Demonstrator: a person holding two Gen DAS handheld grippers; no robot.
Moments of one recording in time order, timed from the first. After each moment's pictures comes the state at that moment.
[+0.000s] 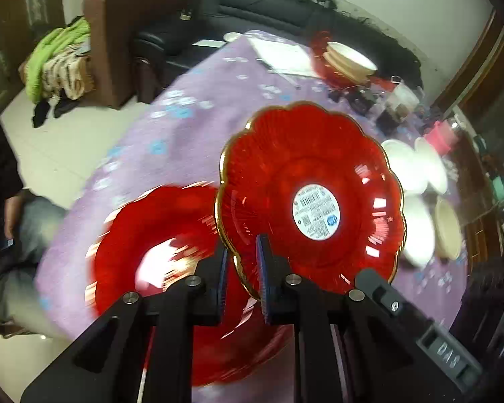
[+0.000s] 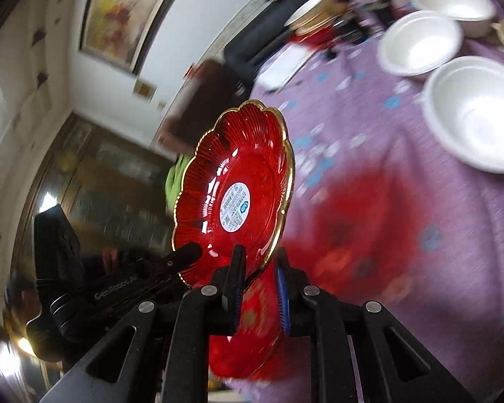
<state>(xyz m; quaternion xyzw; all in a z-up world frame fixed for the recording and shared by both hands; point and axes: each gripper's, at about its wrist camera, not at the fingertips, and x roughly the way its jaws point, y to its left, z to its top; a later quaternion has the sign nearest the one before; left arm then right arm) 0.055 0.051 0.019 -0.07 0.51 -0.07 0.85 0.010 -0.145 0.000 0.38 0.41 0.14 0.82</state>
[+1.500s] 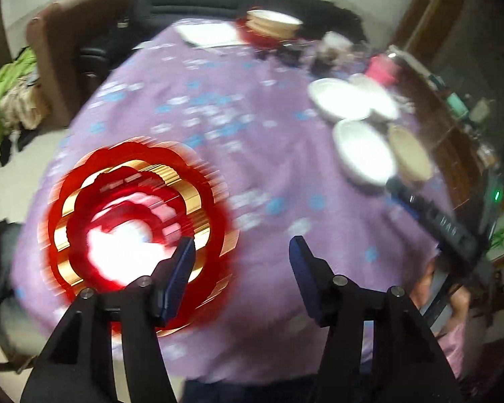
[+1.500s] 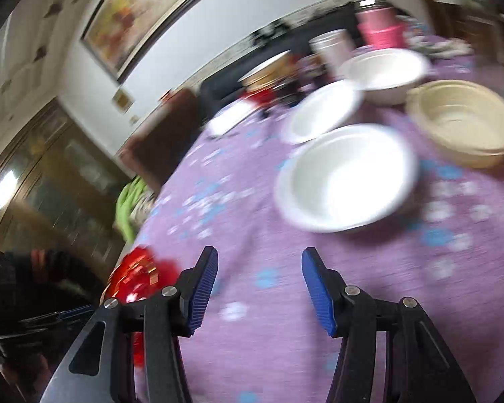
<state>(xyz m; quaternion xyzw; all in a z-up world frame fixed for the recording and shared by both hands) 0.007 -0.023 0.008 -0.01 0.51 -0.20 0.84 -0.054 -0.274 -0.013 0.28 0.35 0.01 0.90</state>
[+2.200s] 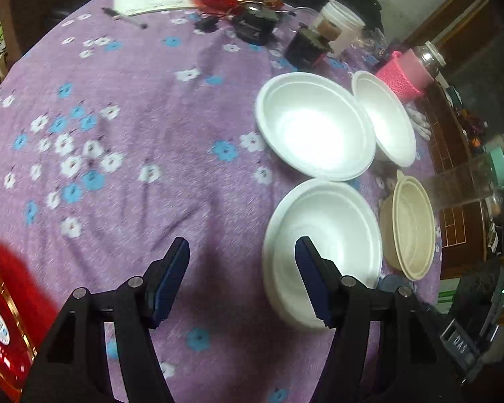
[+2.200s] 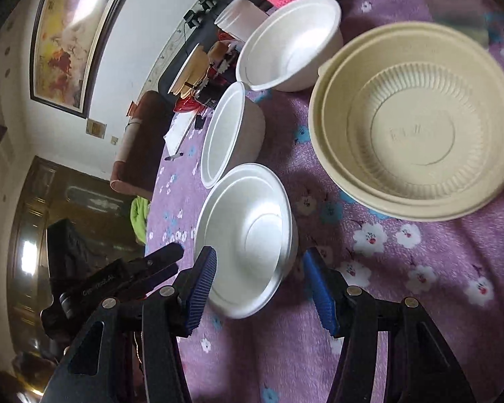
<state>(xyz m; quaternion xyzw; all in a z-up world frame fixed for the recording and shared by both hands) 0.137 -0.190 -0.042 -0.05 0.59 -0.19 0.79 -0.005 -0.405 -0.046 0.43 0.43 0.03 0.79</state>
